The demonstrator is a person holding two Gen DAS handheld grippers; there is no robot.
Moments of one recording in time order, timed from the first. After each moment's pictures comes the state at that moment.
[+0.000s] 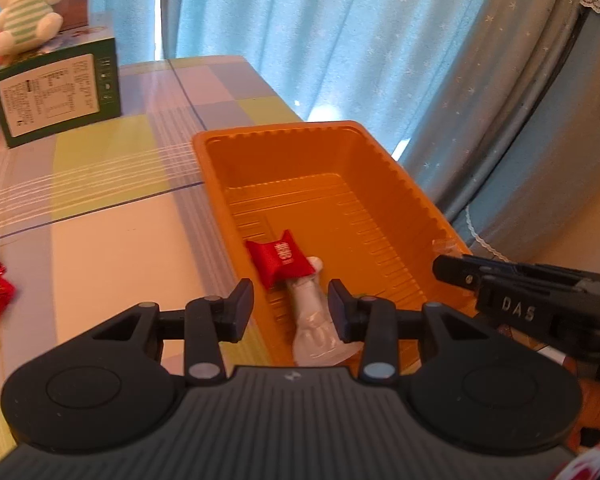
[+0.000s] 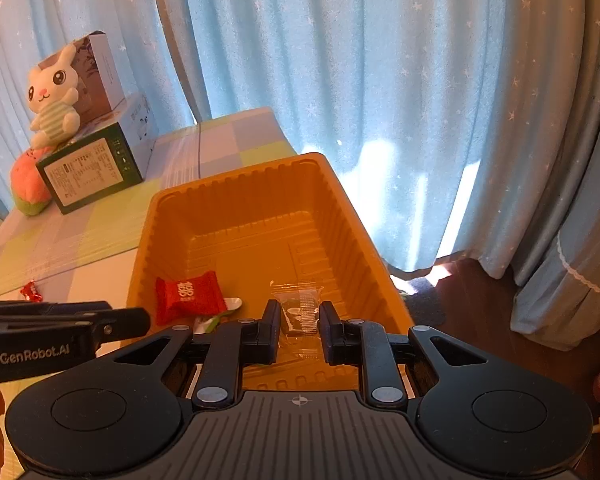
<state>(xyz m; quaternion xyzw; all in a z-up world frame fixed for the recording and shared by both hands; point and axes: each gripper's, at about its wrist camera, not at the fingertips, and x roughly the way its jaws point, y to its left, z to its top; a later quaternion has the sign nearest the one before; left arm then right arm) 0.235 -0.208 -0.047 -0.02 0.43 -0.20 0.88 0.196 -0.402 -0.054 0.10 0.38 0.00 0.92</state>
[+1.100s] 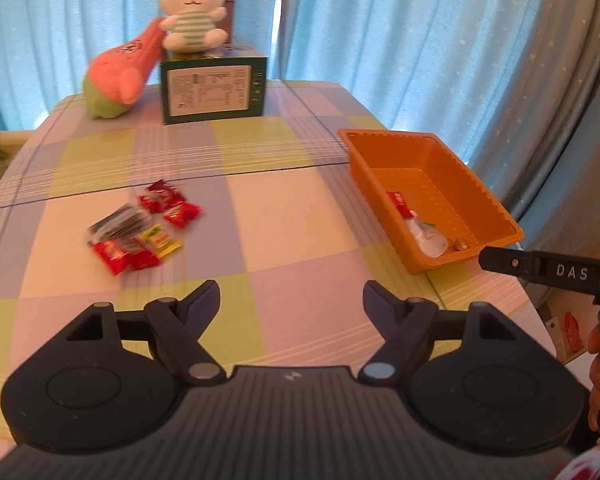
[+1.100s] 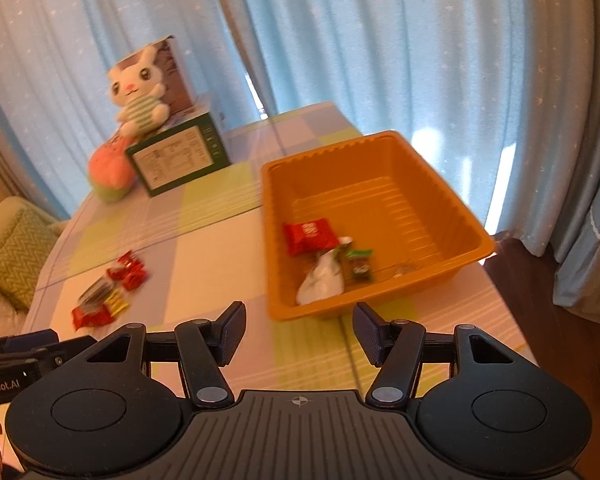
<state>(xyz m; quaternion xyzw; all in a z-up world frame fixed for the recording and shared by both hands) 0.093 -0.060 0.000 -0.03 0.40 -0.10 0.91 0.091 -0.313 -0.020 0.13 0.38 0.06 0.92</state>
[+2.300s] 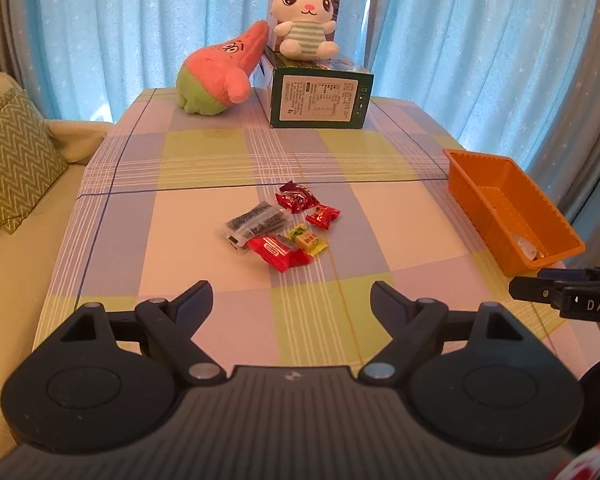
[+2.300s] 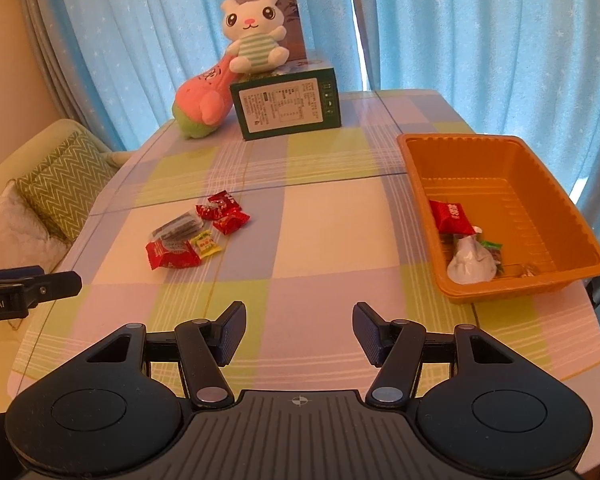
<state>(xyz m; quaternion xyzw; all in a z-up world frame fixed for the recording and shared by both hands) 0.093 0.080 -0.006 -0.03 0.38 -0.05 0.92 0.108 -0.193 -0.035 0.06 0.40 0.14 0.90</state>
